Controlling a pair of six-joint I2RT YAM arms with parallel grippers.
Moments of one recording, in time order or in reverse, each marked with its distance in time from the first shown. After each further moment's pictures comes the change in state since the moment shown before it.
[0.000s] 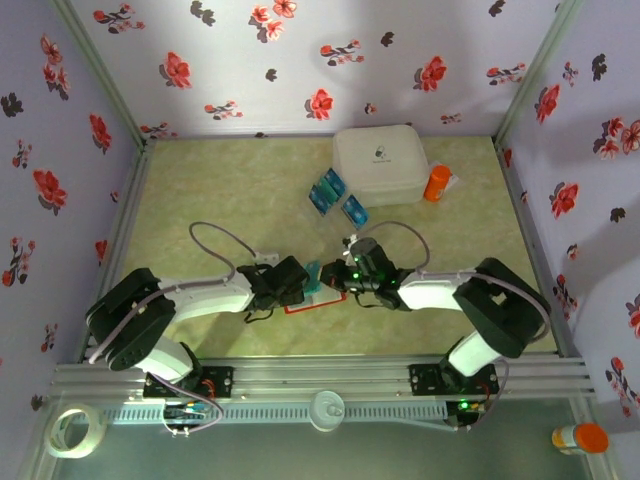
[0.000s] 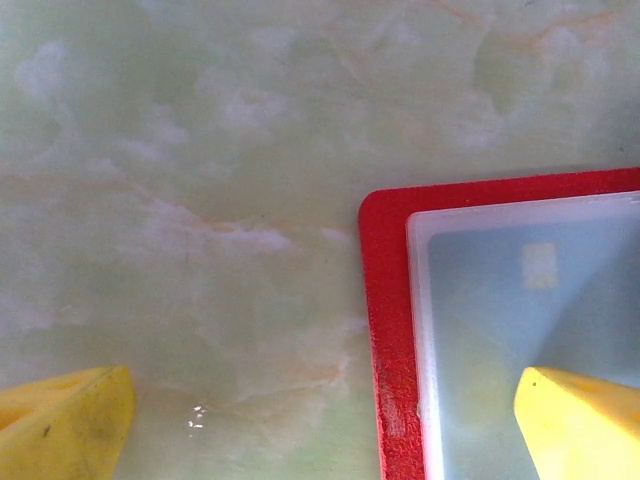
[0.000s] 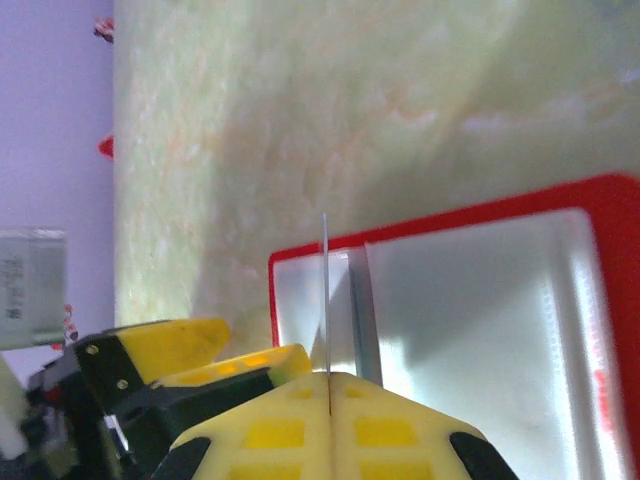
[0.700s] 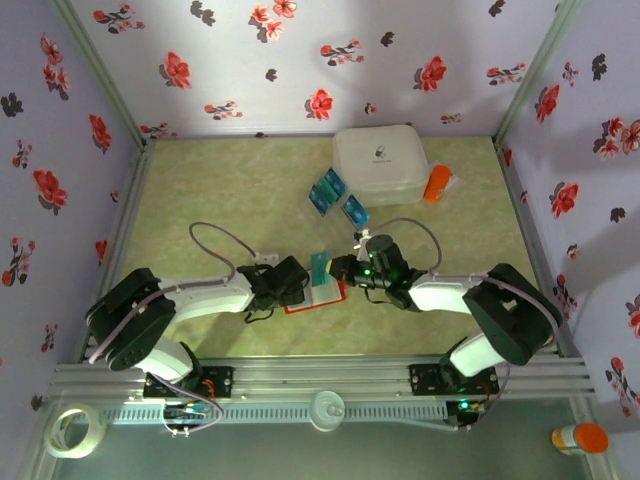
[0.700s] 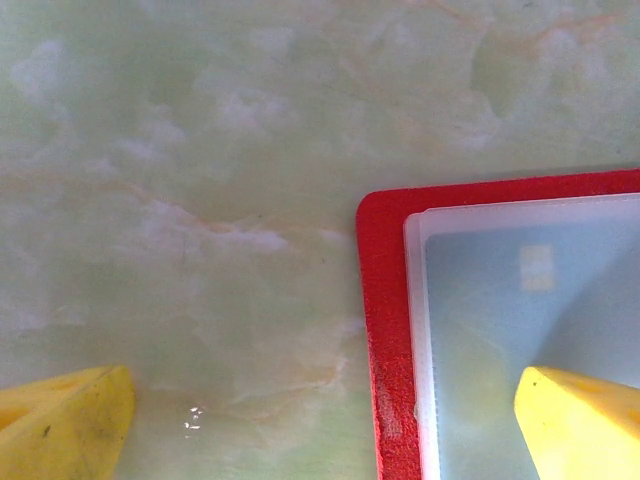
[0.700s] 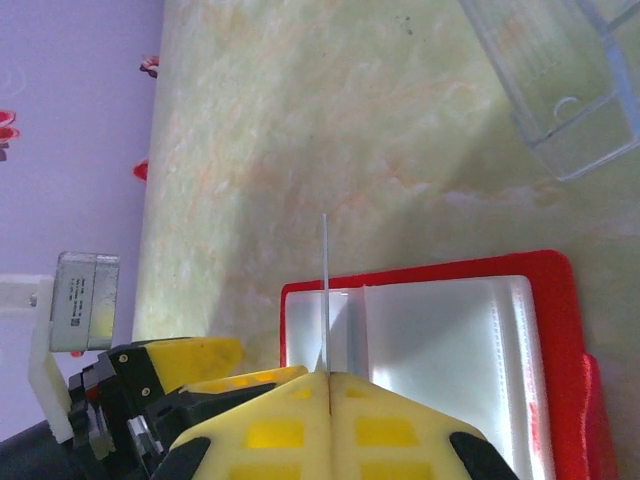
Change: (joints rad) left arm -0.001 -0.002 -0.001 0.003 0.000 -0.003; right arm -0.072 -0.037 -0.068 0.109 -0.051 -0.063
